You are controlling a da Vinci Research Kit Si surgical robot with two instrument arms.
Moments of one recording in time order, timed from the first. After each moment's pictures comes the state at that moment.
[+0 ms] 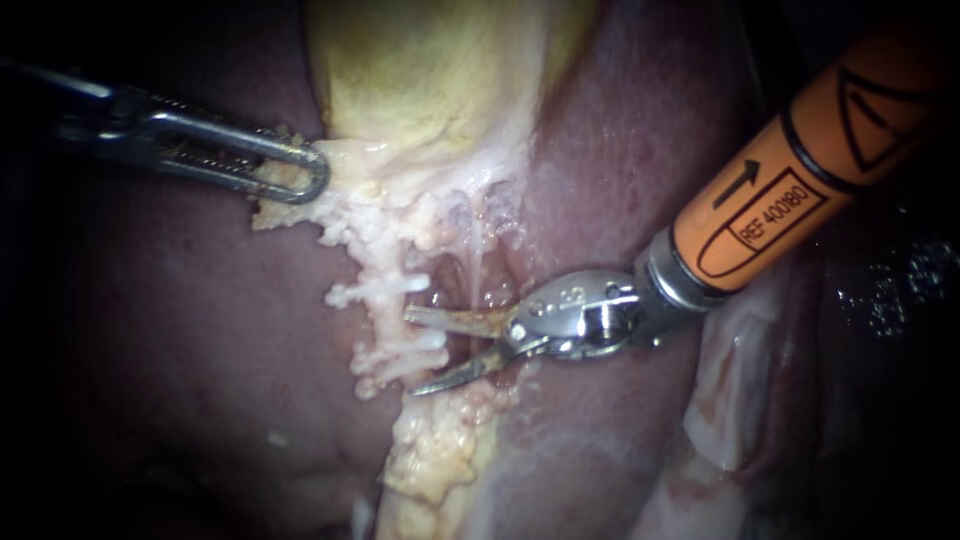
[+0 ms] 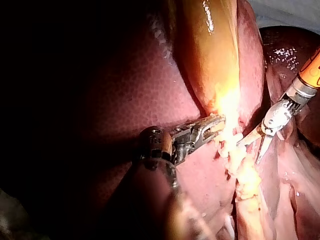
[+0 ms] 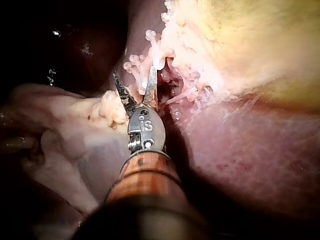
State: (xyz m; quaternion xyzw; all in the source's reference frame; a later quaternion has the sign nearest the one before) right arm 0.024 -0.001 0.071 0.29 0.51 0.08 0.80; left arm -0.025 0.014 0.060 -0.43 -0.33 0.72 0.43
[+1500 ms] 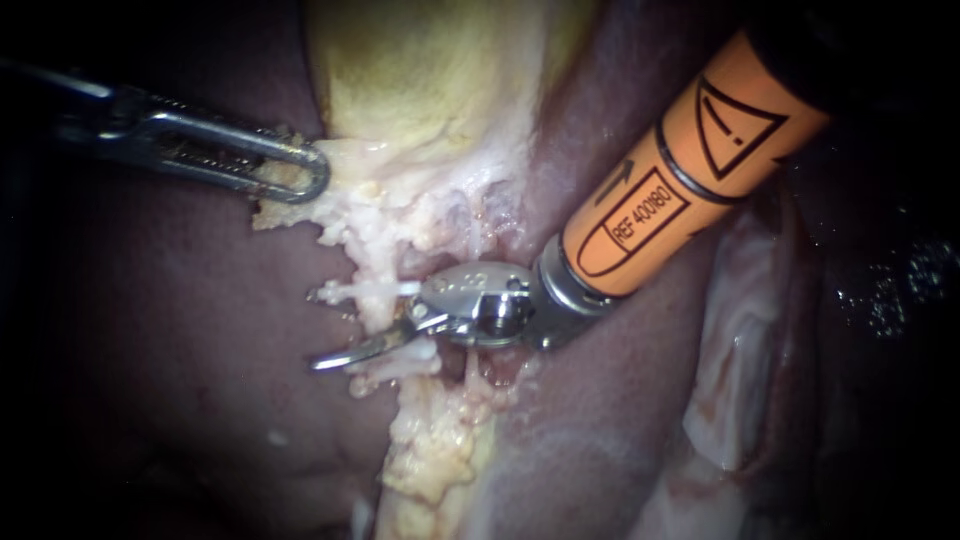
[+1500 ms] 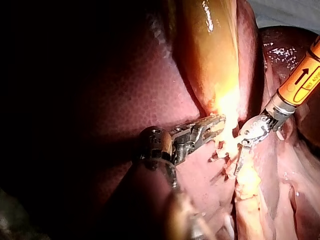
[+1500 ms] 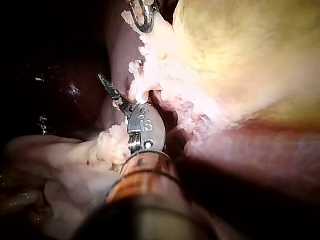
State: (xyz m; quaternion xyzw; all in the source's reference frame) right arm 0.031 0.000 0.073 0.35 0.56 0.14 0.74; left arm -0.025 0.014 0.060 -0.43 -0.33 0.72 0.43
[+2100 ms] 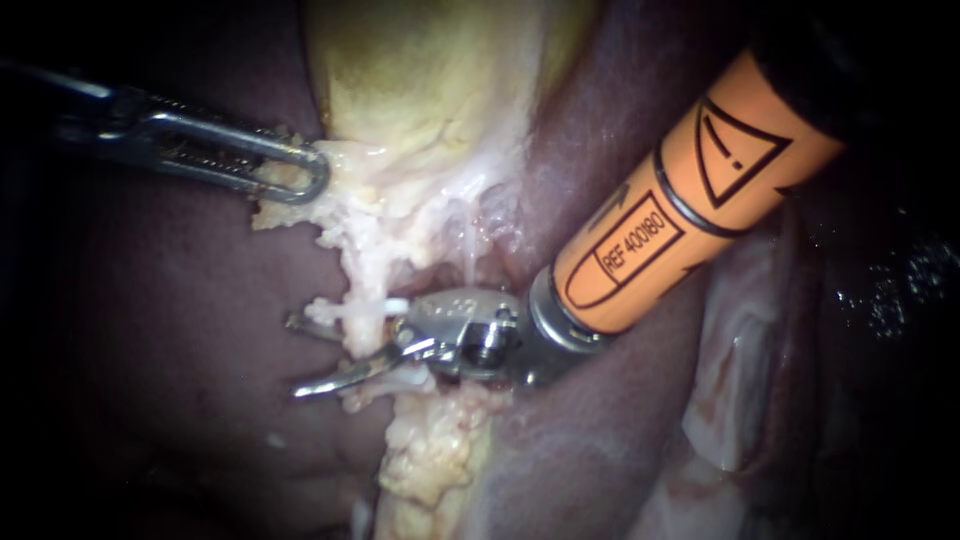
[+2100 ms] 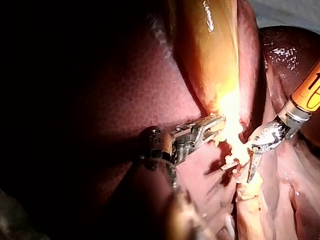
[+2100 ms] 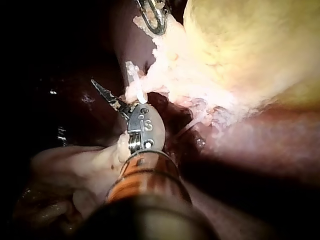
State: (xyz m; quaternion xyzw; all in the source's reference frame) right arm 0.032 -0.002 0.068 0.40 0.56 0.15 0.71; left arm -0.025 0.014 0.060 -0.43 -0.33 0.72 0.43
